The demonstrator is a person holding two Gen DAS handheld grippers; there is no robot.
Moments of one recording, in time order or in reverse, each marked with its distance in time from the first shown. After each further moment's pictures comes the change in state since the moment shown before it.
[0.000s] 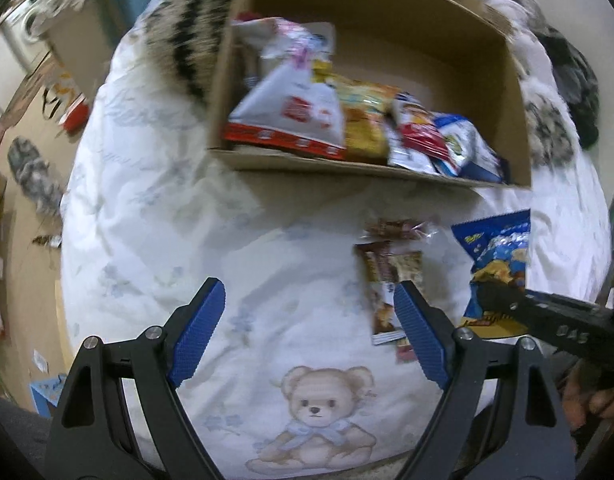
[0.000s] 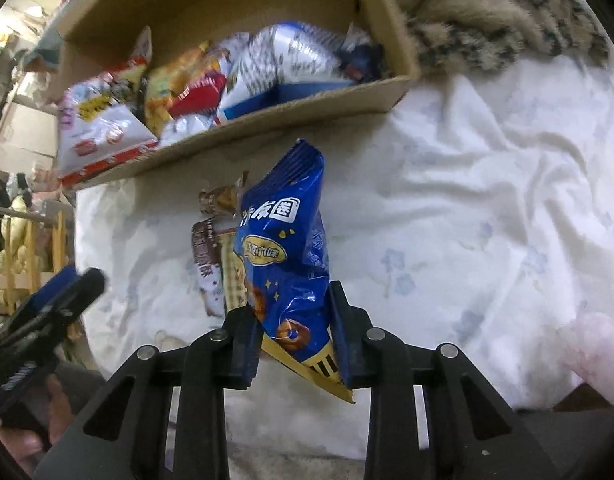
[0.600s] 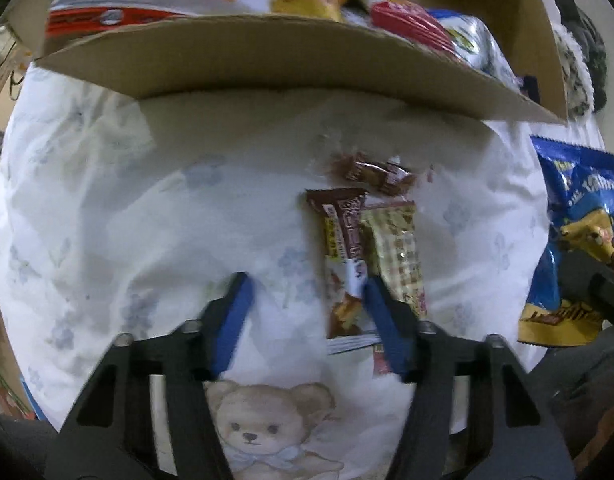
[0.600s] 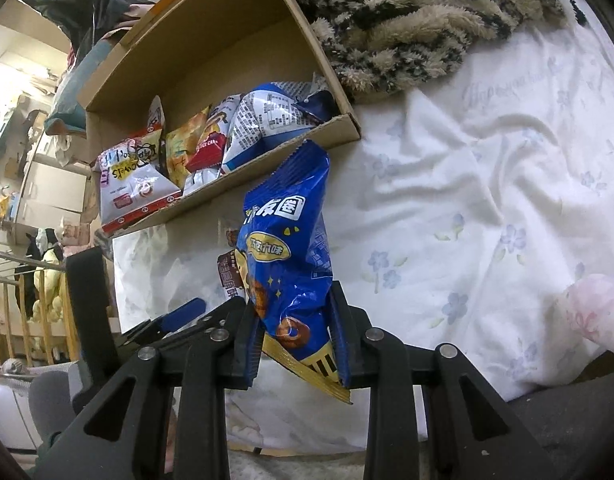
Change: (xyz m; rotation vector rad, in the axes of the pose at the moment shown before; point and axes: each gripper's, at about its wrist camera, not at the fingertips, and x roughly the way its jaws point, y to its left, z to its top) left arm 0.077 -0.036 -0.012 0.026 0.201 -0.050; right arm -0.038 -0.032 -0.015 0.128 -0.130 0.115
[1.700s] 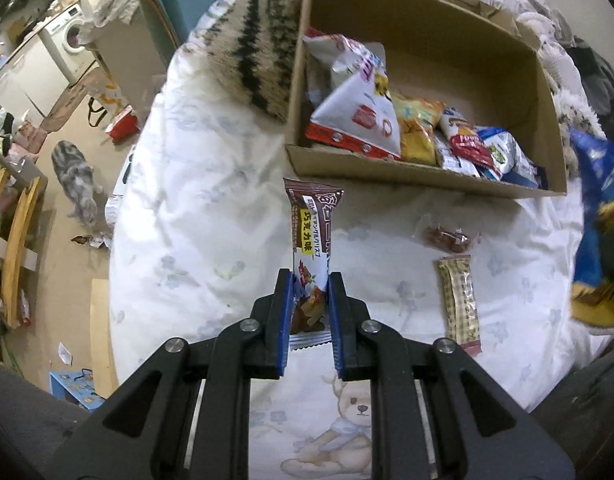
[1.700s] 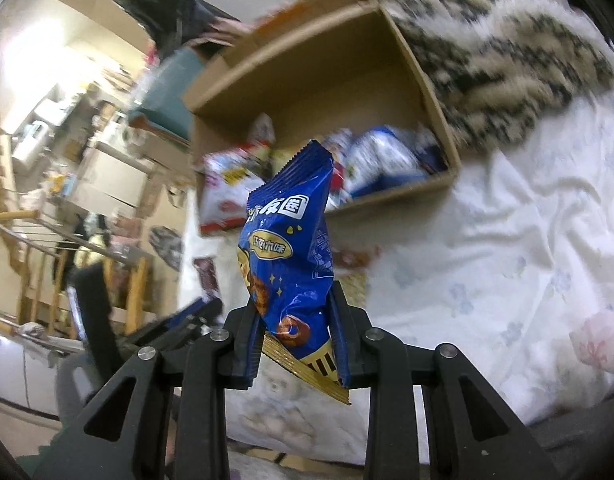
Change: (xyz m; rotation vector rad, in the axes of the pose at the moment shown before) left arm -0.101 0.054 -0.030 -0.093 -0.299 0.209; right arm -0.034 0.051 -0.012 -0.164 -0.143 0.214
